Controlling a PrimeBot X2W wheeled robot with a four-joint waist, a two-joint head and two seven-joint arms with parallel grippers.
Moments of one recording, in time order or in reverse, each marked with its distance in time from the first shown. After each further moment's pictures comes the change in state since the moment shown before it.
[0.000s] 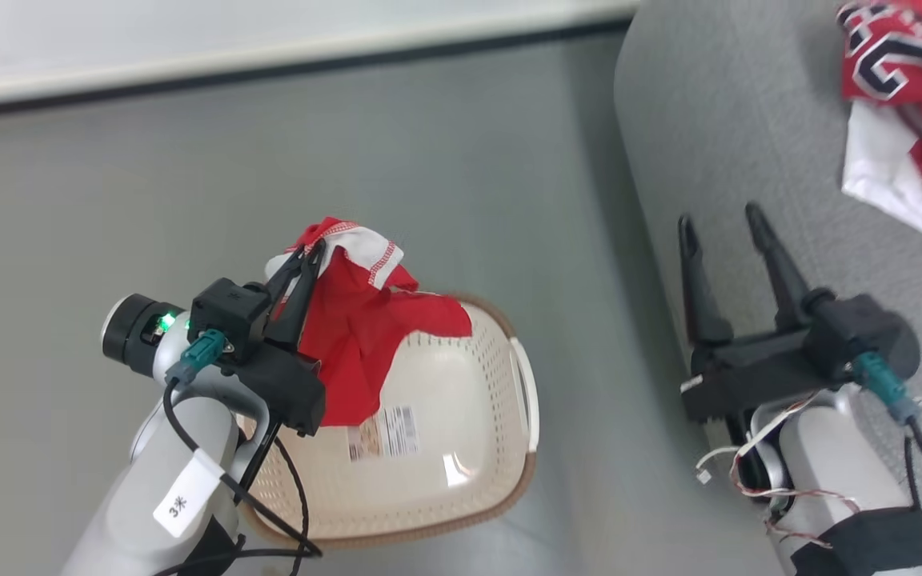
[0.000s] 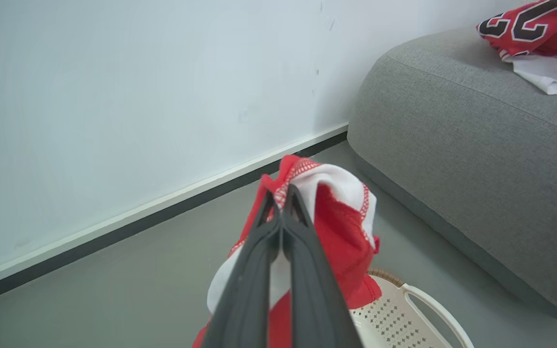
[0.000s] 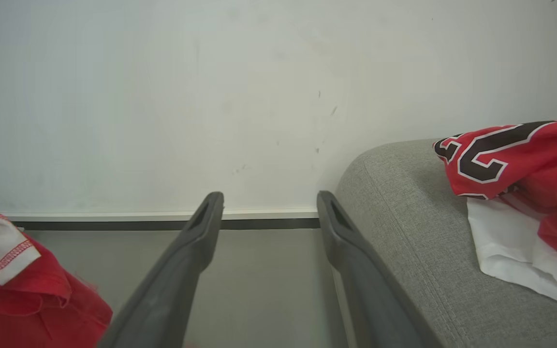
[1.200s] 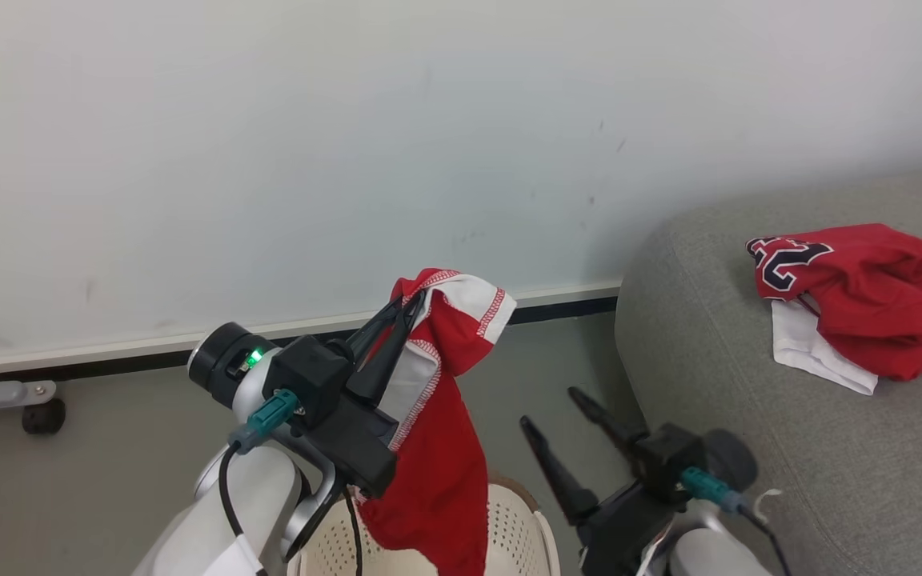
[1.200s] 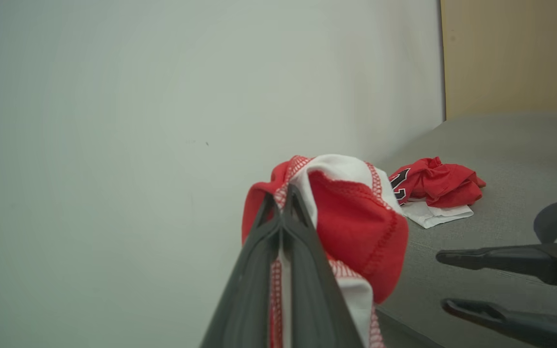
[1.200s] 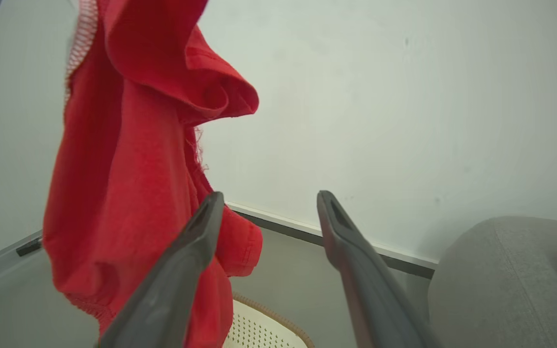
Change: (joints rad) left arm 0.095 0.024 -0.187 -0.236 -0.089 -0.007 0.017; right arm 0.083 0.042 0.322 0.258 0.012 0.131 0.000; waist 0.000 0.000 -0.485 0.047
